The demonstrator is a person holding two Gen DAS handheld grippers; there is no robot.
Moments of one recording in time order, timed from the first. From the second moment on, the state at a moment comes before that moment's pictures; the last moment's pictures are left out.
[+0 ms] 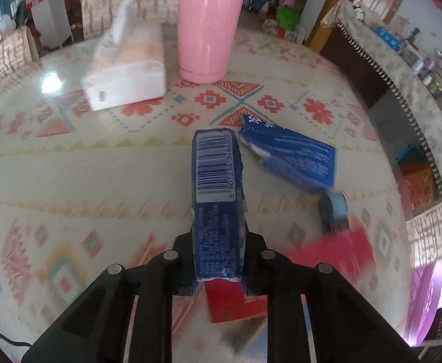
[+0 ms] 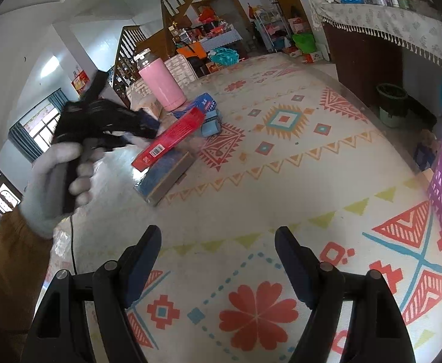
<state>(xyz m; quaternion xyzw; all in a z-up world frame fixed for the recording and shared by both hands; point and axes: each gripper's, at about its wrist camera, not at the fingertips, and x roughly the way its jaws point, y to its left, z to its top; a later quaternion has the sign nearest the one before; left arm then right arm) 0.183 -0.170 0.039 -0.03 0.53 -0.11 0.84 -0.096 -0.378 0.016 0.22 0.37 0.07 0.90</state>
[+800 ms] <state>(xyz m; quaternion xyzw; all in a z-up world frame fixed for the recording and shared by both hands) 0.046 -0.055 0.045 0.00 0.41 -0.06 0.91 0.003 -0.285 0.070 0.12 0.42 0.05 0.90</state>
